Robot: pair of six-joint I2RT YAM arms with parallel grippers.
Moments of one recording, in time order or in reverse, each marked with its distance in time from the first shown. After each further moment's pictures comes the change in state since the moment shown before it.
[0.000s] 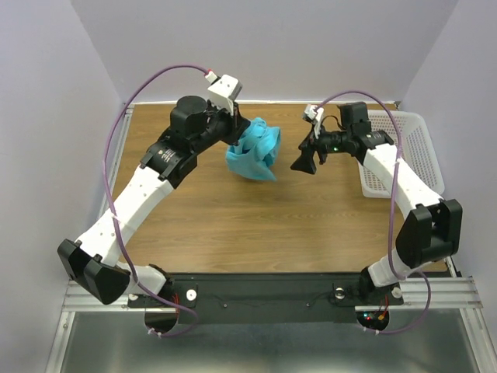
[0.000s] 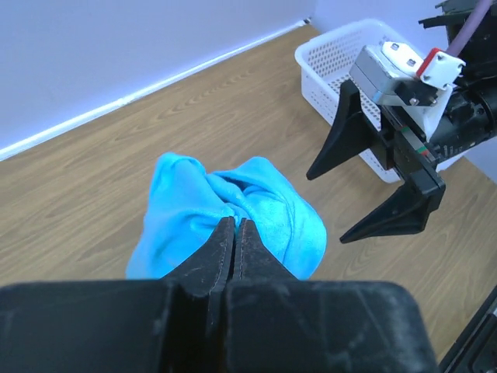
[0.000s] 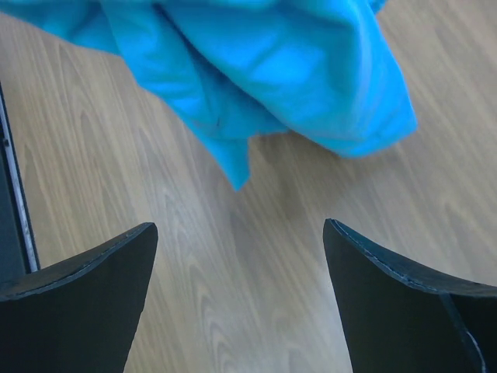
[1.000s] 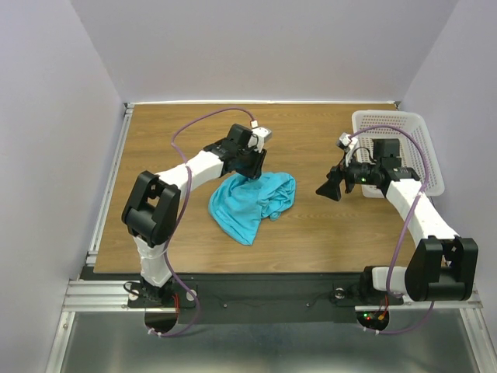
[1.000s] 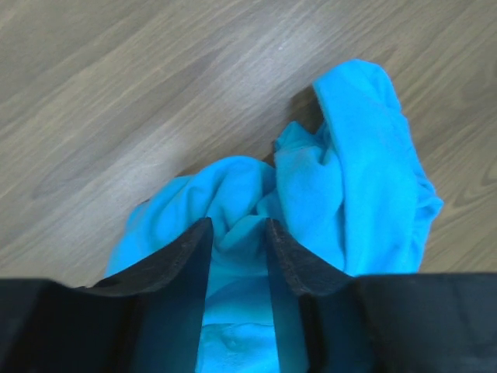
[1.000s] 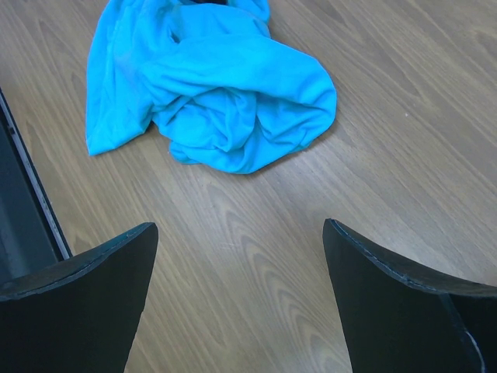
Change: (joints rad) left arm 0.006 0.510 -0.113 -0.006 0.034 0.072; right arm -0.225 -0.247 -0.386 0.046 -0.072 0.031
